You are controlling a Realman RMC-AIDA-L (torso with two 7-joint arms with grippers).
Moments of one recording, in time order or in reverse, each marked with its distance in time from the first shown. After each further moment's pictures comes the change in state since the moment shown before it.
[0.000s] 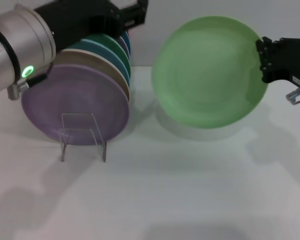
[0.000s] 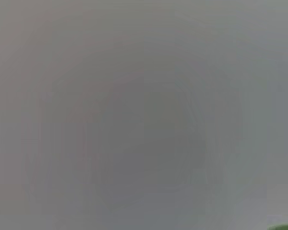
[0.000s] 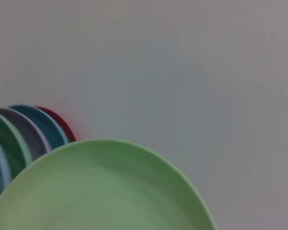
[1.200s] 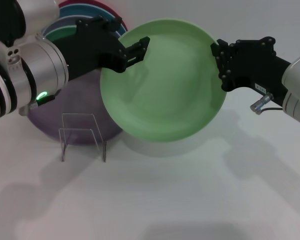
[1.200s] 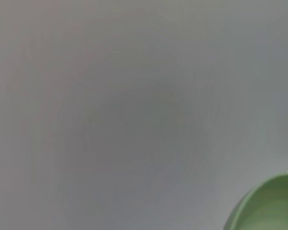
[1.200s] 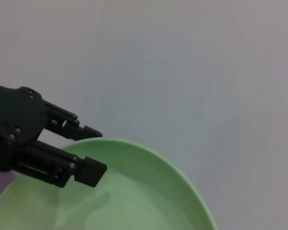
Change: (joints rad) left arm -0.048 -0.003 -0.010 0.179 -0.098 -0.010 0.240; right arm -0.031 -0.003 -0.149 0.100 0.035 0.014 -0.002
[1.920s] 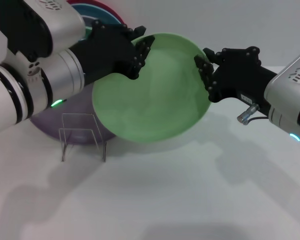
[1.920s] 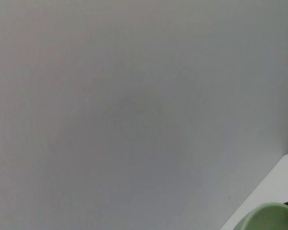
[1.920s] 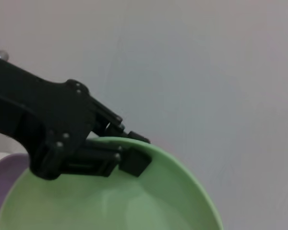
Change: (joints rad) left arm 0.004 -0.002 0.065 0.000 -0.005 0.044 0.121; right arm 0.002 0.000 -0.057 -0.022 0.002 -0.015 -0.023
